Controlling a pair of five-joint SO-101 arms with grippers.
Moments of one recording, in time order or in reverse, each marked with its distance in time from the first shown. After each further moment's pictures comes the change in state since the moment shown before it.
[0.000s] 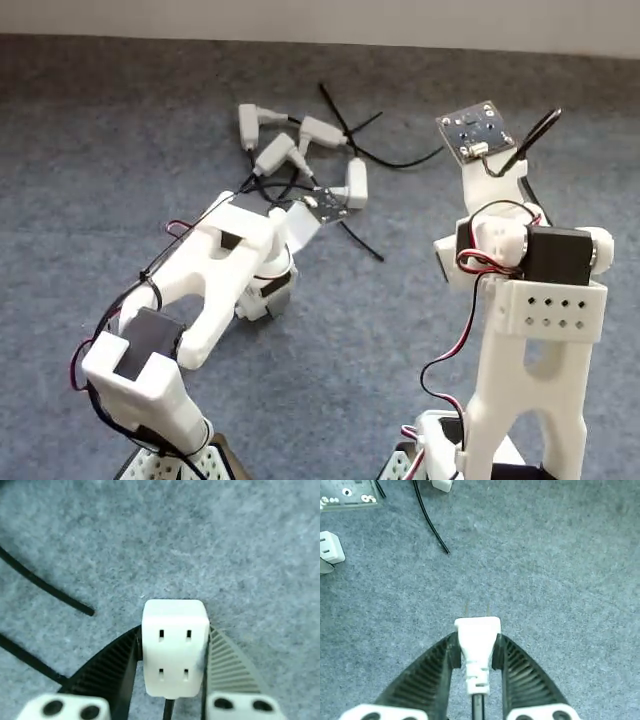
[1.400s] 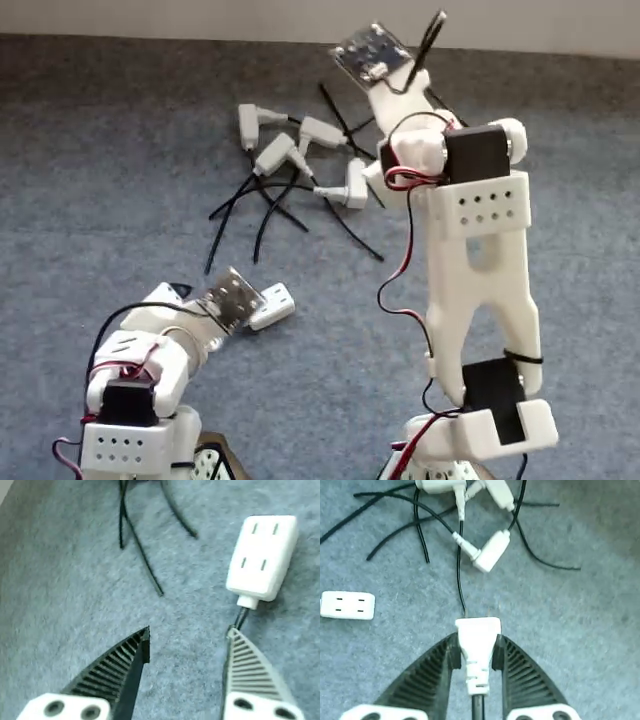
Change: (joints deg) left arm -14.1 -105.2 60.4 0.7 -16.0; right arm -13.9 28.0 -29.4 0.0 0.9
